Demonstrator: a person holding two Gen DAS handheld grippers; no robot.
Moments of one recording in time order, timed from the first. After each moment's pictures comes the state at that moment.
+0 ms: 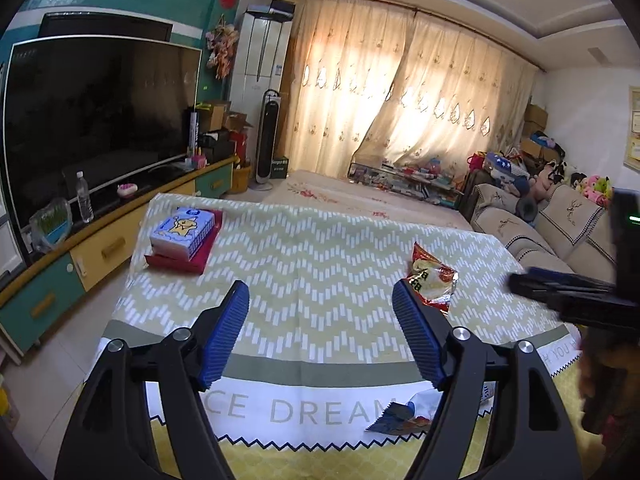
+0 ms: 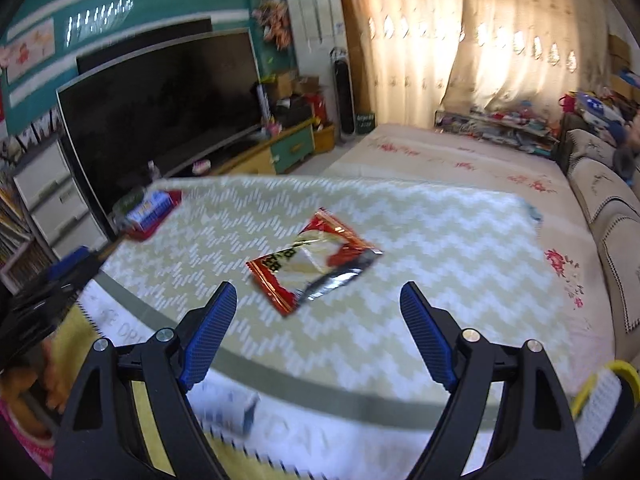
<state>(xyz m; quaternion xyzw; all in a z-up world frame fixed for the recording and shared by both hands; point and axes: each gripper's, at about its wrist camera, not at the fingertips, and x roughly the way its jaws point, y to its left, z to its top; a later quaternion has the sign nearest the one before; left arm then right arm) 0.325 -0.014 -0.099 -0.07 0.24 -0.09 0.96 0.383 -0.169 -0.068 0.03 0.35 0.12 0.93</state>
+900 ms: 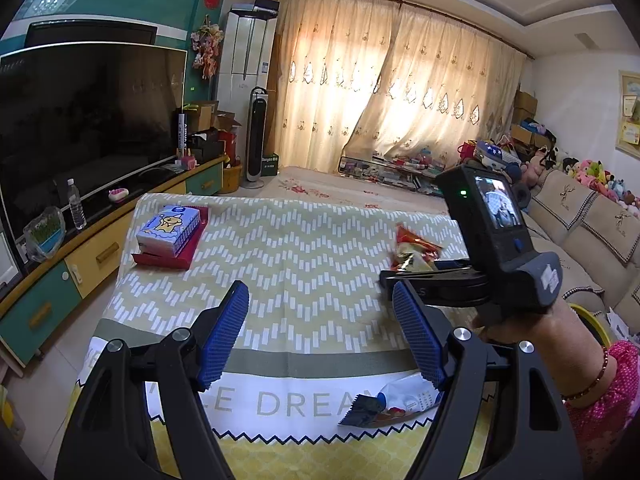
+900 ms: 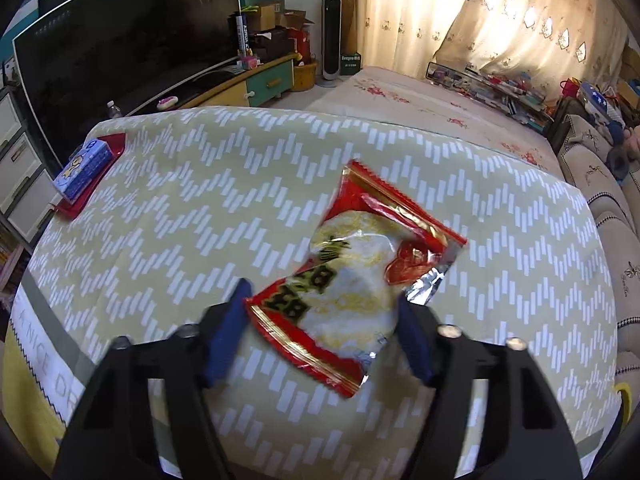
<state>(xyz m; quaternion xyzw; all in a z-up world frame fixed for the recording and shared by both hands) 0.320 -0.032 -0.103 -0.05 0.25 -0.10 0.96 0.476 -0.100 -0.128 -0.03 0.45 0.07 0.89</state>
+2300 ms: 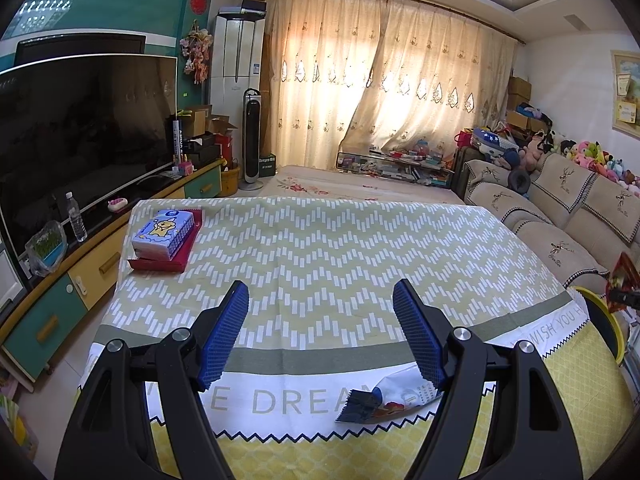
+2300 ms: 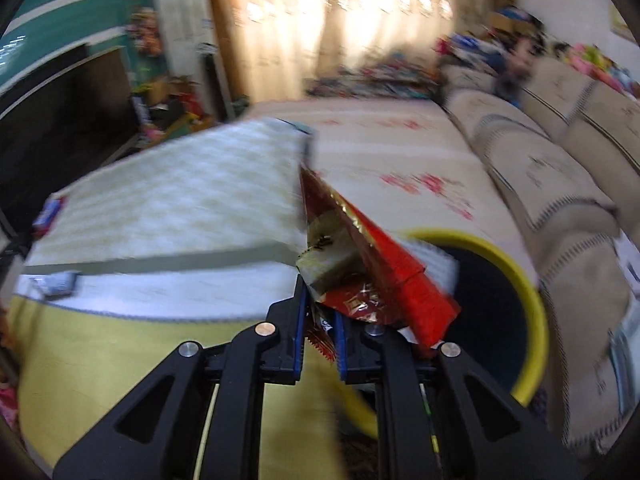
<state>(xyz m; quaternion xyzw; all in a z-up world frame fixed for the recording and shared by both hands) 0.316 -0.043 -0.106 -0.02 0.25 -0.10 0.96 0.230 -0.401 -0.092 0.09 0.39 -0.10 0.91</state>
